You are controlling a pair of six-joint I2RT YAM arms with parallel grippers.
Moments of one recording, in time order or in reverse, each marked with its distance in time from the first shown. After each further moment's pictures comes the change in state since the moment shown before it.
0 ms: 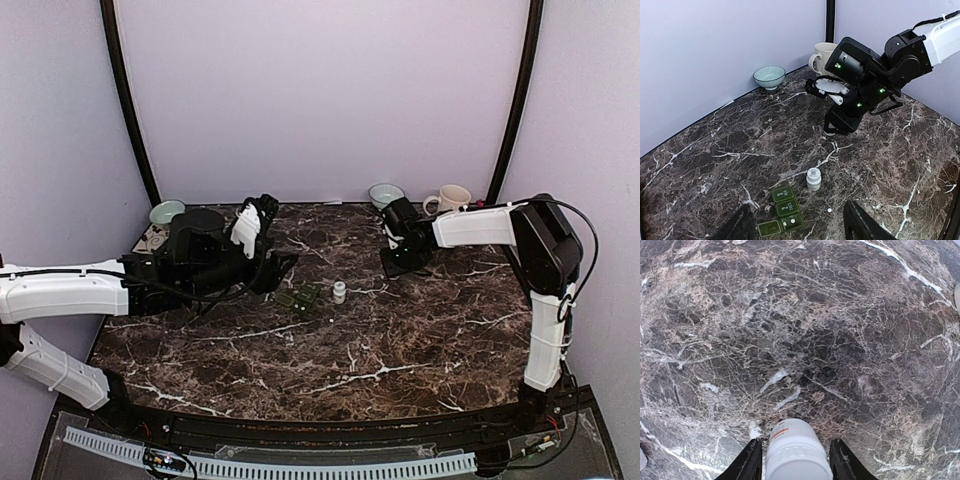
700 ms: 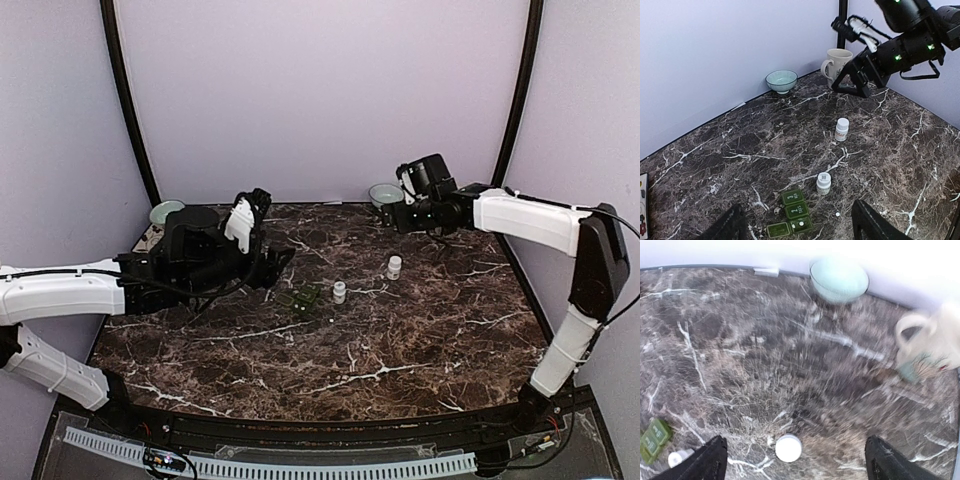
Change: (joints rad) left arm 0.014 -0.011 0.000 0.002 -0.046 -0.002; right arm 0.000 -0.263 -0.010 0.040 0.040 -0.046
